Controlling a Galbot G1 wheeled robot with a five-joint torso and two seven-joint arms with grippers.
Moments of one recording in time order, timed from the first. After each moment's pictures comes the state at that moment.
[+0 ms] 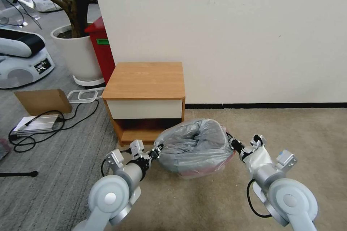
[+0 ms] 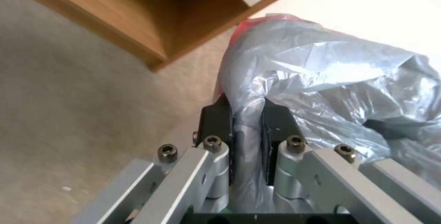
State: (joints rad) left arm 1.38 -1.24 -0.31 -2.21 -1.40 0.47 -0.62; right arm -1.47 1.30 0.54 2.17 1.17 -0.43 0.33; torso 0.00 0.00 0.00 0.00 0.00
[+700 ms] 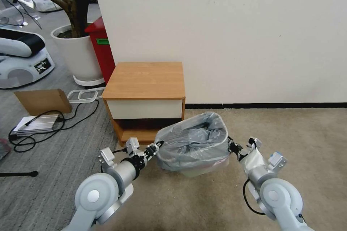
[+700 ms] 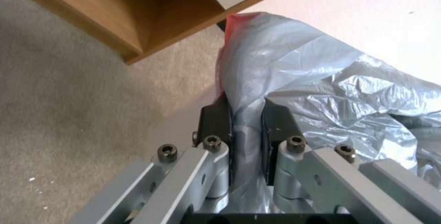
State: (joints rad) left arm 1.39 -1.22 -0.38 -2.25 -1.55 0.49 -0.60; right arm -1.43 1.30 0.54 2.00 0.98 -0.37 0.17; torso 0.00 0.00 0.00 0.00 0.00
